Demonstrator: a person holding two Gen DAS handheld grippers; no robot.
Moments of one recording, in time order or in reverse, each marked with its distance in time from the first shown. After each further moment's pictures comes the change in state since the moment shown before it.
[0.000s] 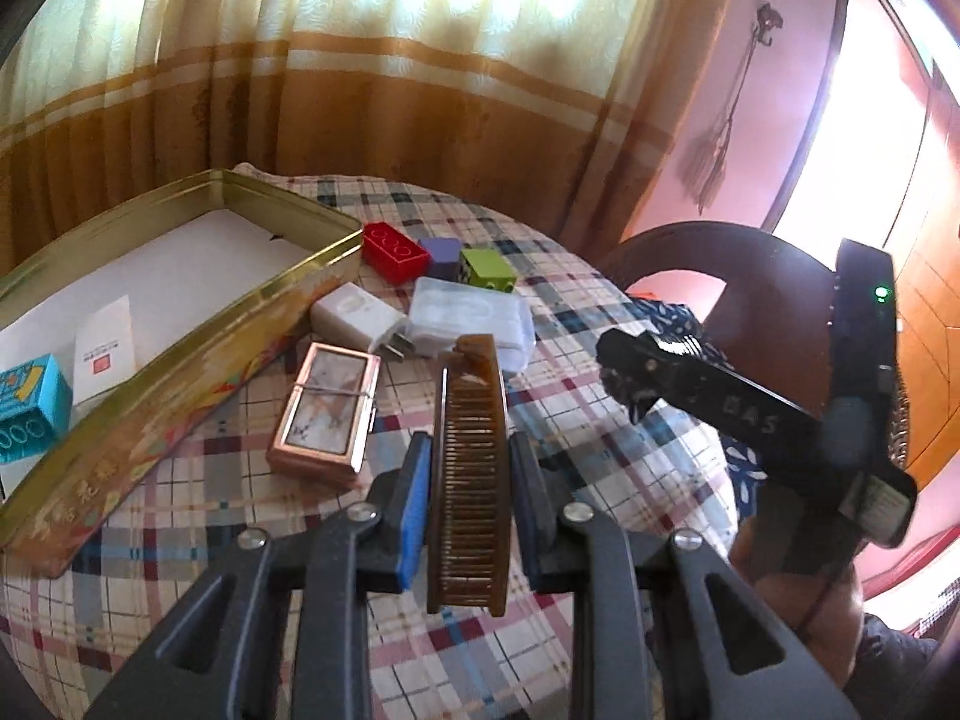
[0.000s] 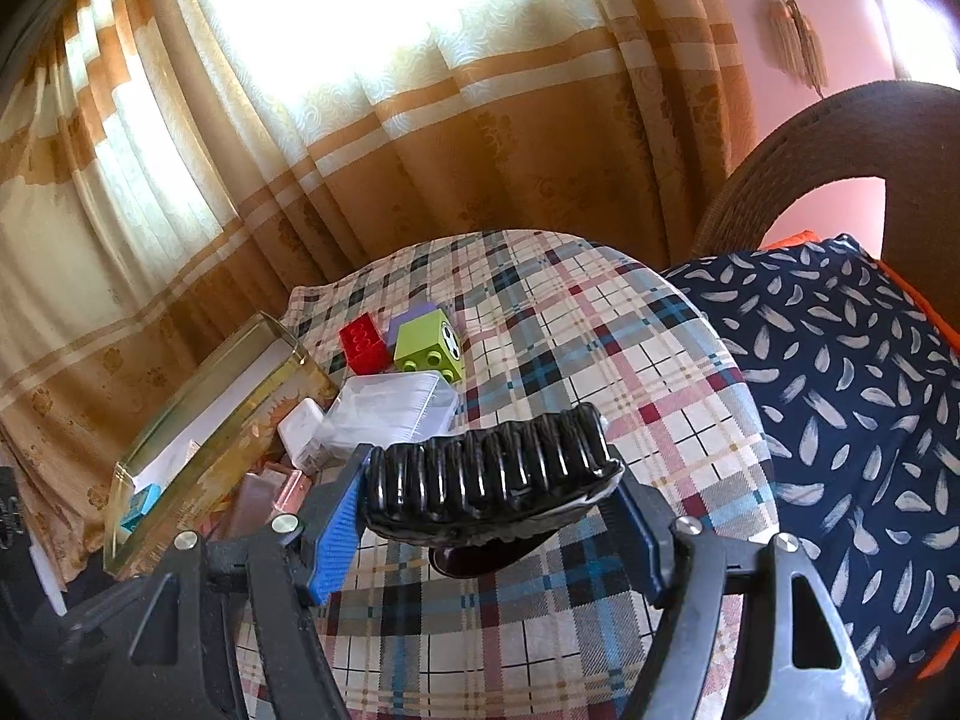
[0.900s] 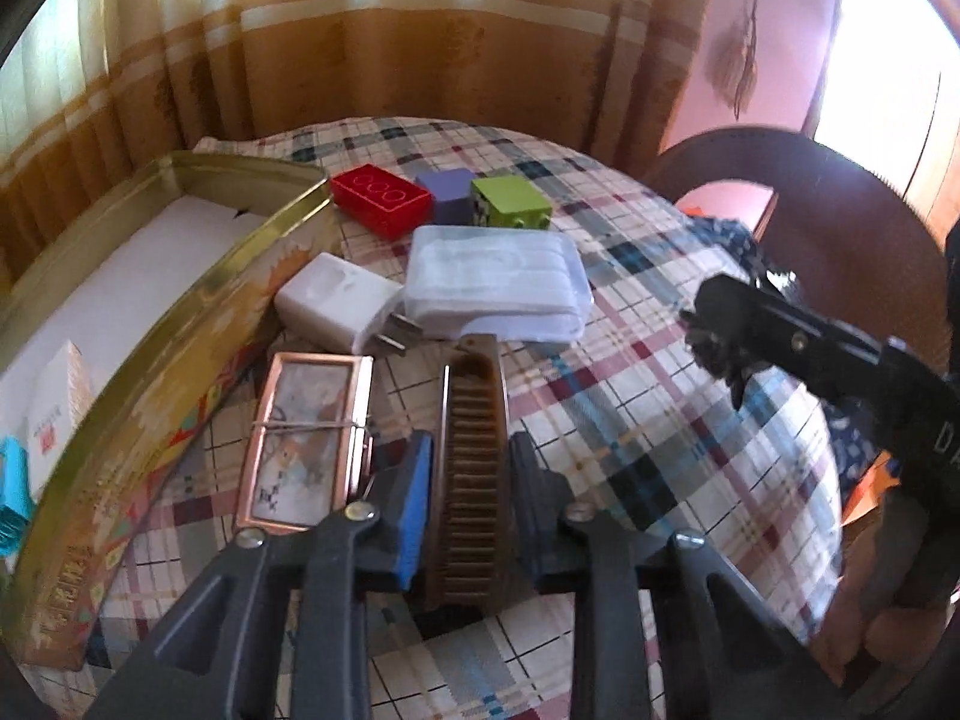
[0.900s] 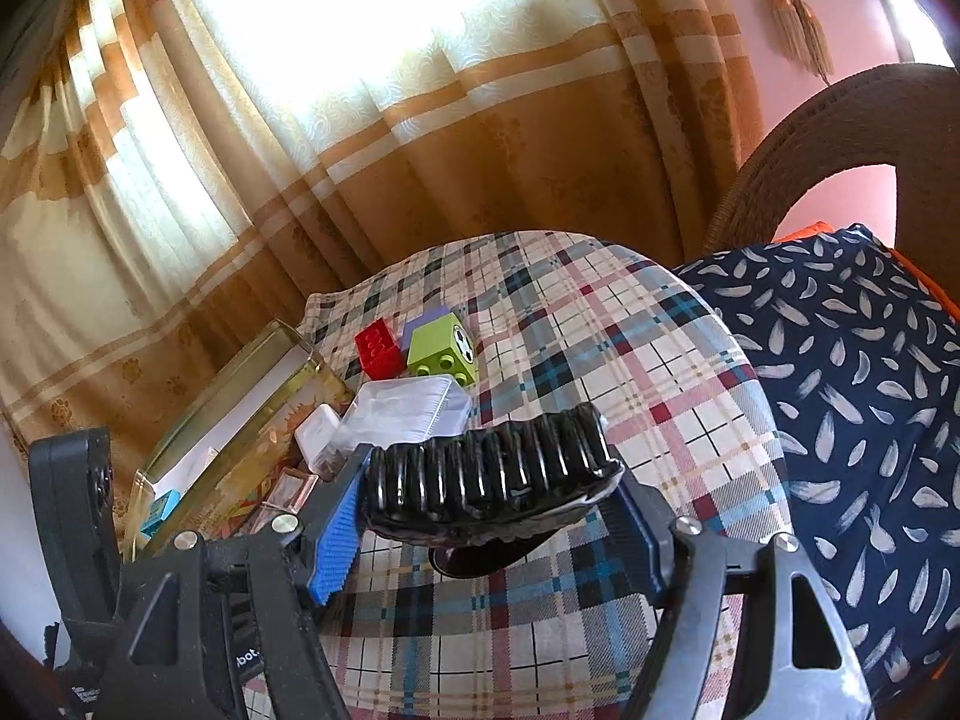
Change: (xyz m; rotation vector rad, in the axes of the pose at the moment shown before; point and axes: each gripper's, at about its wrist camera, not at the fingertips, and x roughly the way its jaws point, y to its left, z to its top) left arm 0.068 -0.012 0.013 0.154 0.182 0.145; right arm 0.001 -0.007 0.000 0.036 -0.001 0.063
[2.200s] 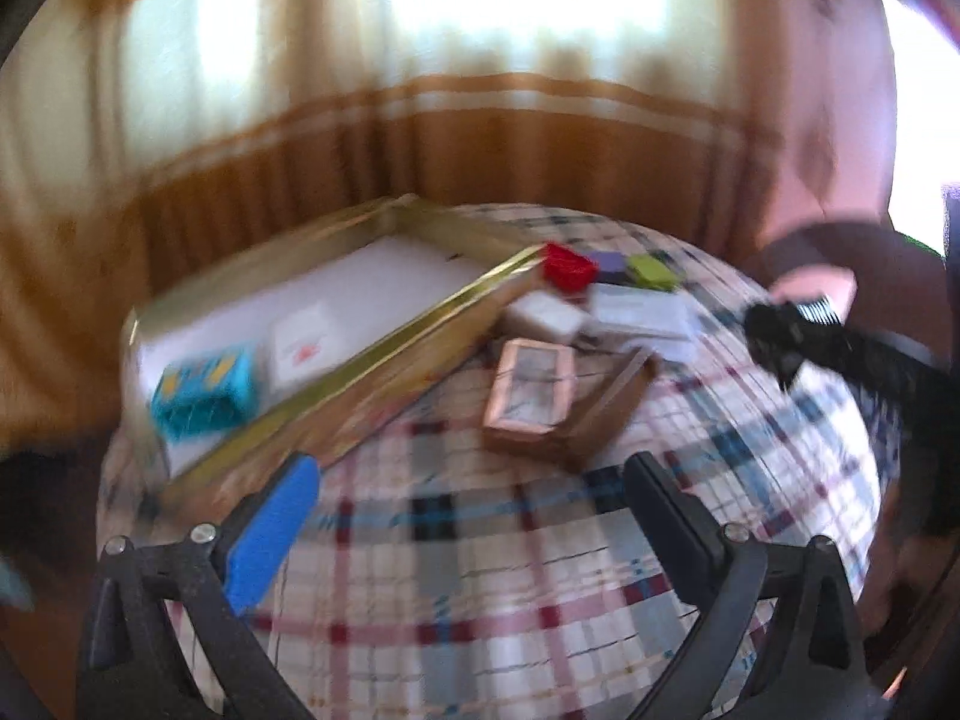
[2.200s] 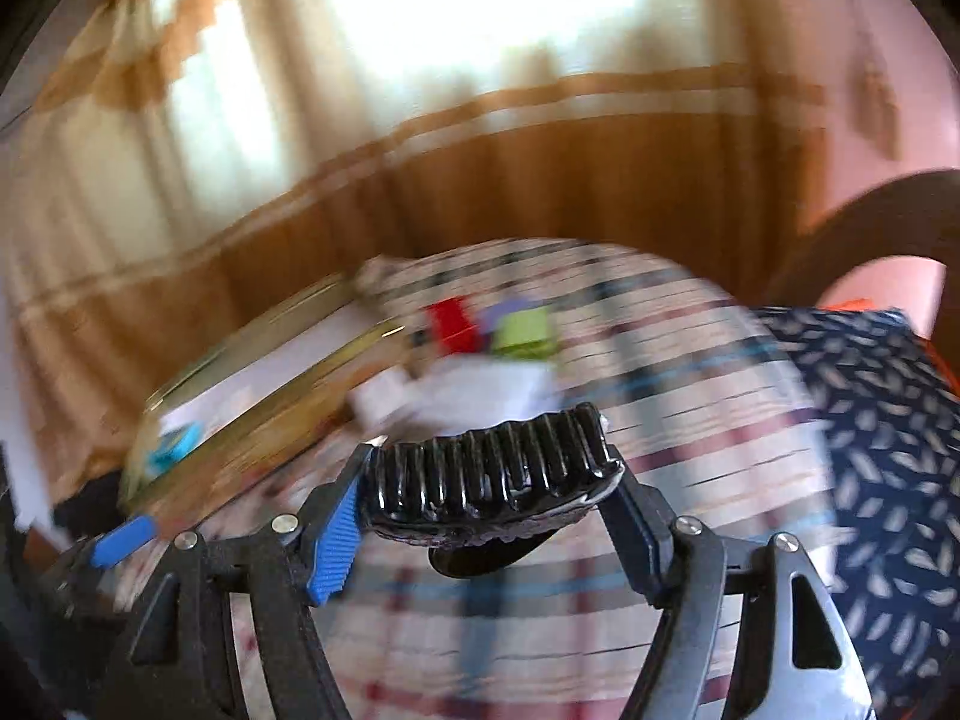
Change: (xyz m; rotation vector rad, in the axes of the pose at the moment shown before) left arm -0.081 0.025 -0.055 -0.082 -0.250 0.271; right arm -0.005 0.032 -0.005 -0.169 -0.025 -0.027
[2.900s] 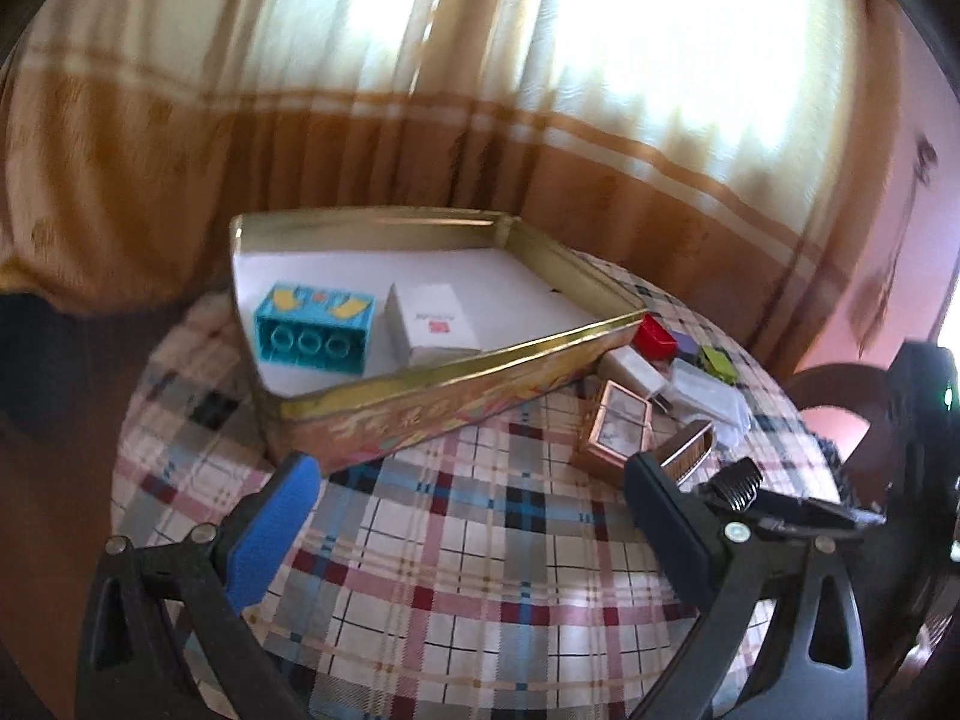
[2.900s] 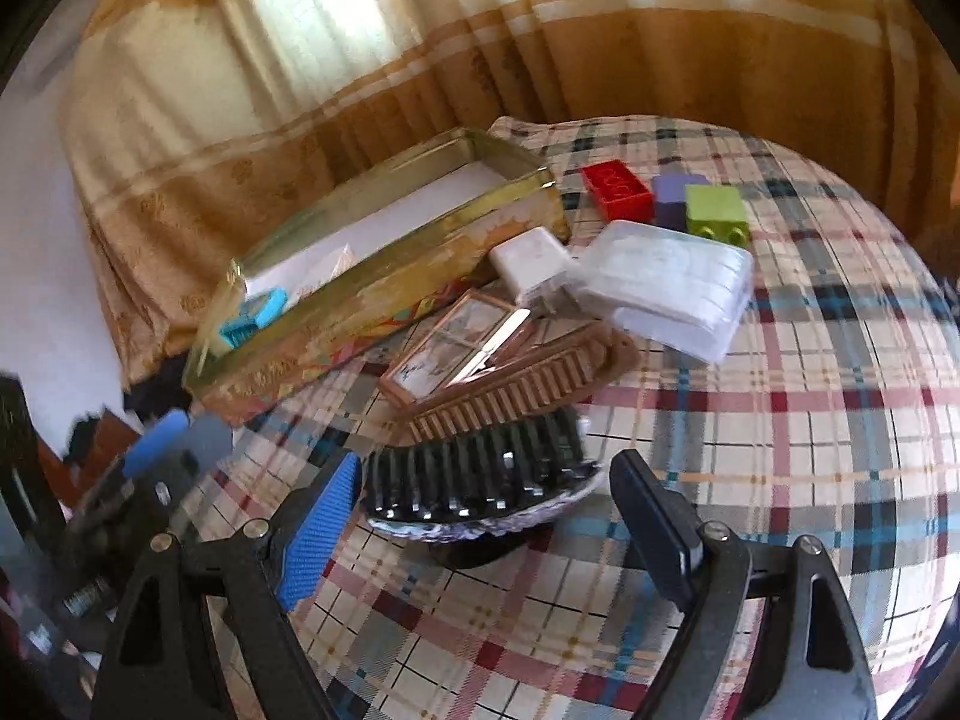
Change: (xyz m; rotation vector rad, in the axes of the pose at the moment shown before) left arm -0.017 0.077 -0.033 -0.441 -0.061 0.025; right arm 0.042 0.072 -0.026 -0.241 0.332 0.280
